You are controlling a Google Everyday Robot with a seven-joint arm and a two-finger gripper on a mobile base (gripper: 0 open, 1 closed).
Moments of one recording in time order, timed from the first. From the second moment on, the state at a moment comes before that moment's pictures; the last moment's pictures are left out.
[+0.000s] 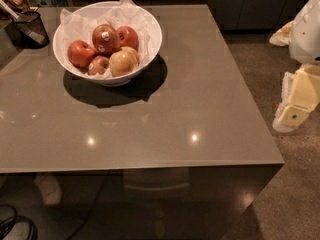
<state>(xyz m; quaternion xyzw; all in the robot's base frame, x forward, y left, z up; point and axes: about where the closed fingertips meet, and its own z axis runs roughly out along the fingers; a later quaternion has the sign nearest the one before) 0.438 -0.217 0.976 -0.60 0.78 -0.03 0.16</state>
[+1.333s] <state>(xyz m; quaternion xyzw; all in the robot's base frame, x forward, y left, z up) 0.482 -0.185 1.000 -0.57 0.80 -0.03 0.20</state>
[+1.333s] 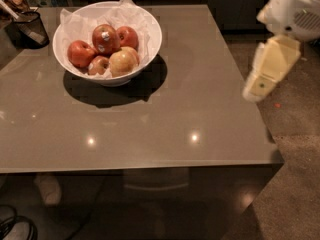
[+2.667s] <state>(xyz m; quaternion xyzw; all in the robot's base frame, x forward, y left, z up) 0.524 -0.120 1.022 -0.61 0.77 -0.02 0.21</state>
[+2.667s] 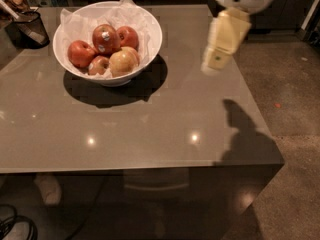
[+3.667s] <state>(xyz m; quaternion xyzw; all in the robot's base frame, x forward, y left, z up) 0.564 -0.053 1.032 -0.65 0.72 -0.02 0.22</state>
